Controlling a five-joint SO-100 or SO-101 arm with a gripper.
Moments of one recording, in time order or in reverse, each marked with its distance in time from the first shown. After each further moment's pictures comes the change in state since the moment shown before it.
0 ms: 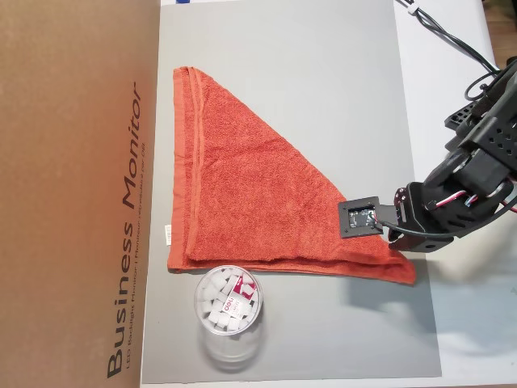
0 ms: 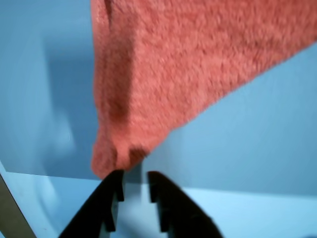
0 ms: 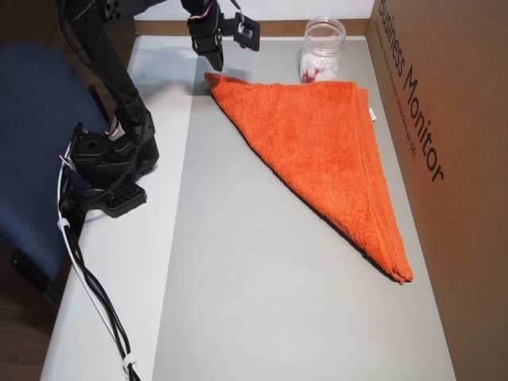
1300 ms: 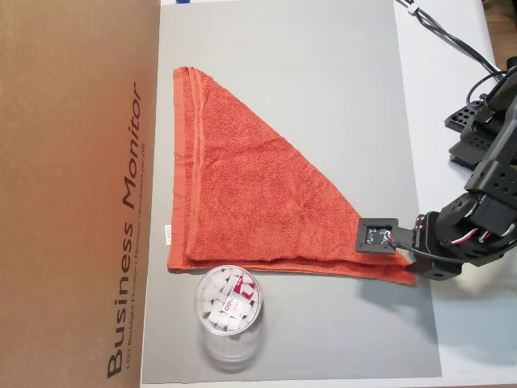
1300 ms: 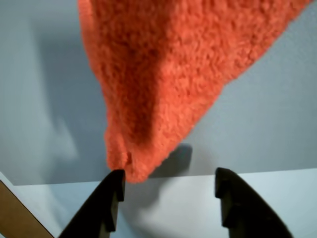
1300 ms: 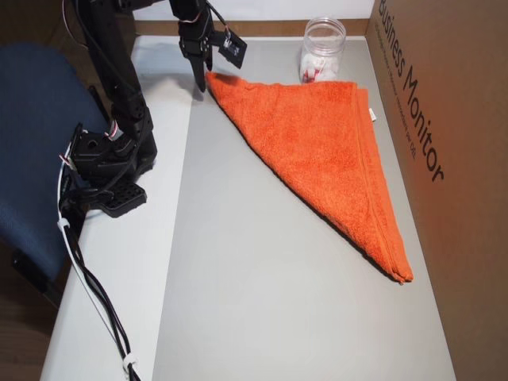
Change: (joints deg) arm -9.3 -11.5 -3.4 -4.4 18.5
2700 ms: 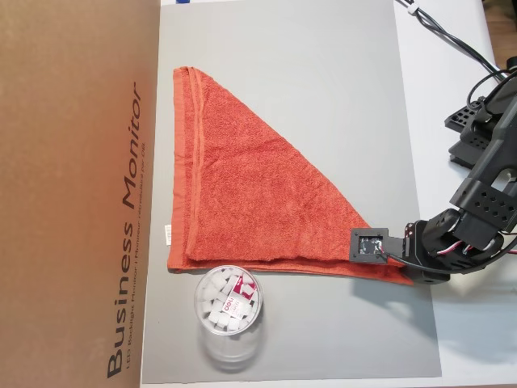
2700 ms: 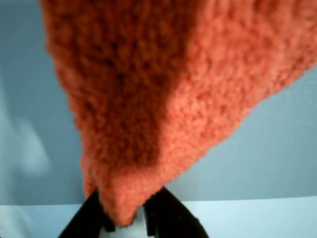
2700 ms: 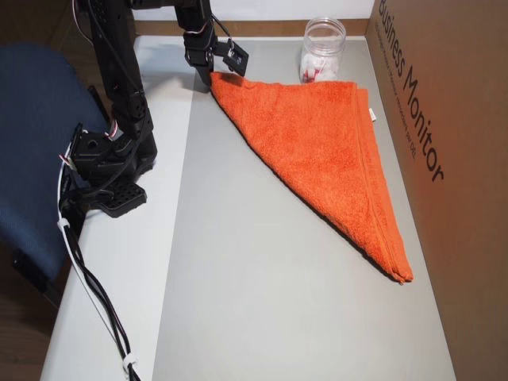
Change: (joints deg) arm -0.2 -7.7 -1.4 -2.3 -4.6
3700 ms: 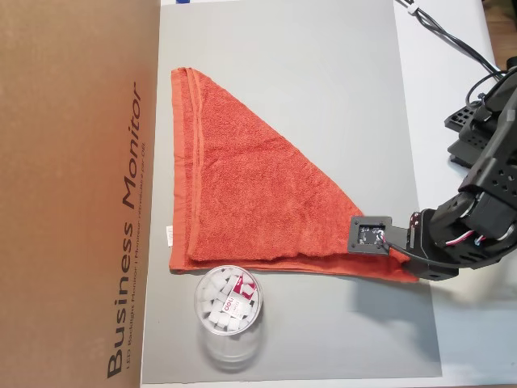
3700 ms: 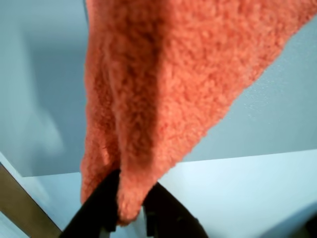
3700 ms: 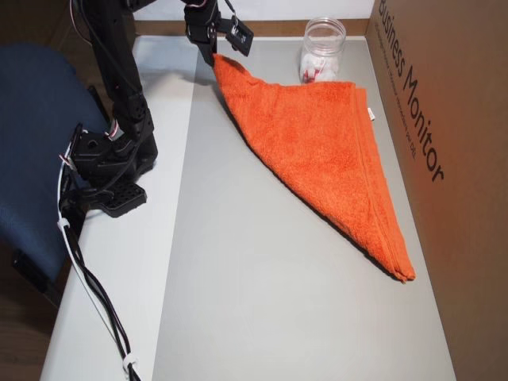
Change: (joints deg) arm 2.7 3.9 -14.9 18.5 0.0
